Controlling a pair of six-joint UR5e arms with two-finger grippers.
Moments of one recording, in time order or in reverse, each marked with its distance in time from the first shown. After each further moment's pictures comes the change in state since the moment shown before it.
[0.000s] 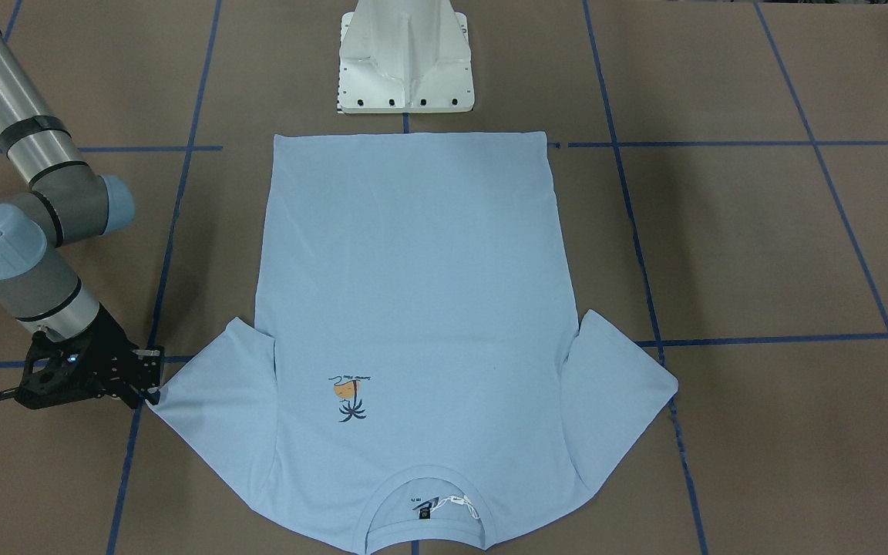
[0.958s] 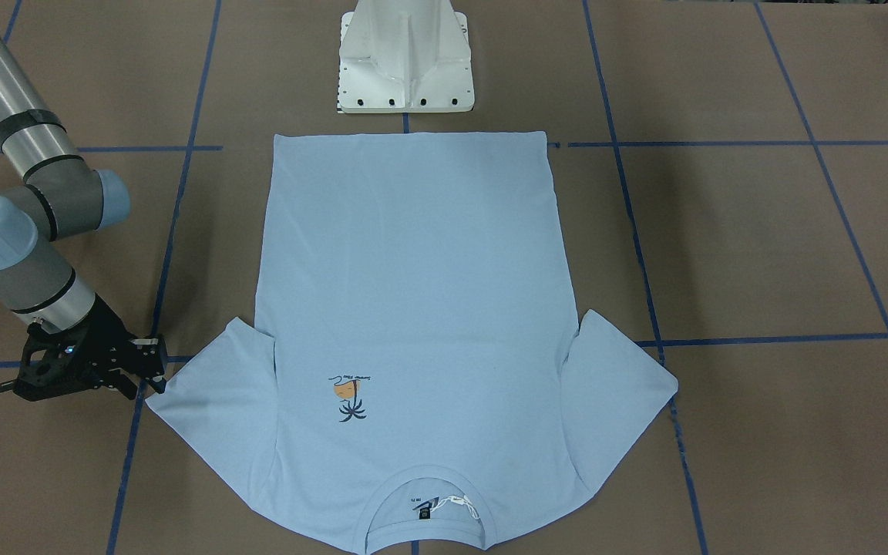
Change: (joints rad) left arm 0.001 -0.003 0.000 0.000 0.000 -0.002; right arm 0.004 -0.019 0.032 0.000 0.042 0.009
